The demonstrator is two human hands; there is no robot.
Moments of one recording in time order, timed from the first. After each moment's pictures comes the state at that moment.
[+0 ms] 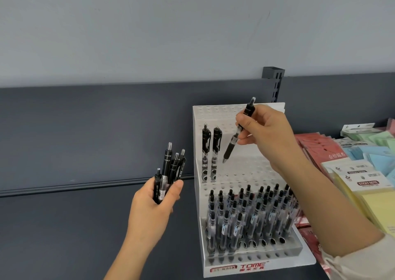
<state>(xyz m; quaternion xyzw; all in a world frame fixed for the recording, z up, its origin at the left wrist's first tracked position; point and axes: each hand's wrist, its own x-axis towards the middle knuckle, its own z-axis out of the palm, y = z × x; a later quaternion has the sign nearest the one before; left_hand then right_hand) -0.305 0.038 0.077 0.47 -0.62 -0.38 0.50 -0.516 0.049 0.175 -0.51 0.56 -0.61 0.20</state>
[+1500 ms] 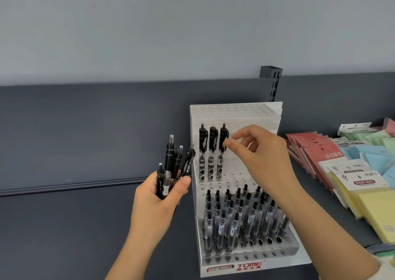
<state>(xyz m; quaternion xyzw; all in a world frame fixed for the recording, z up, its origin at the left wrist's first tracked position) -0.317 0.044 0.090 0.42 -0.61 -0.41 0.53 -0.506 0.073 0.146 -0.55 0.66 -0.51 0.04</state>
